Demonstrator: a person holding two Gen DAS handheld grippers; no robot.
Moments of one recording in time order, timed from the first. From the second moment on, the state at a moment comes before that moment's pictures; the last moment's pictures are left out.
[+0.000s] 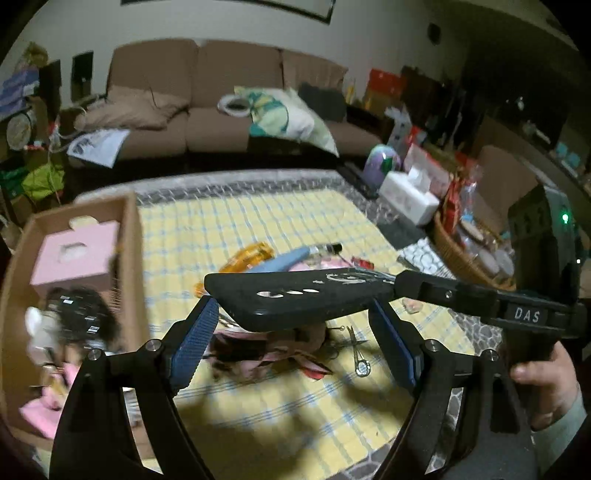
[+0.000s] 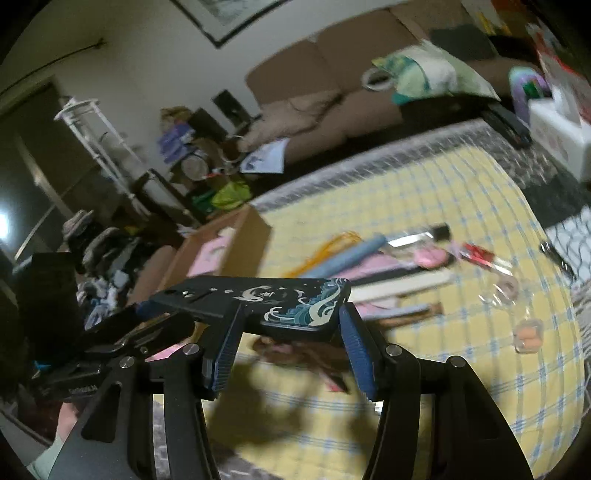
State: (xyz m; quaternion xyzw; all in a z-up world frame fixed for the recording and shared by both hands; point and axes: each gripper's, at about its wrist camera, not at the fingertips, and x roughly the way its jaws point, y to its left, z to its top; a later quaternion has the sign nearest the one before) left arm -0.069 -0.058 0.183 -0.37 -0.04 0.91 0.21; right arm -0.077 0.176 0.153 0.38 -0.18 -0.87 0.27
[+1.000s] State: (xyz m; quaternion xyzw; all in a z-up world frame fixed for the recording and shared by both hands) left arm -0.088 -0.294 0.122 -0.44 -0.13 0.88 0.10; right arm -0.127 -0.032 0.116 0.46 -0.08 -0.84 0.26
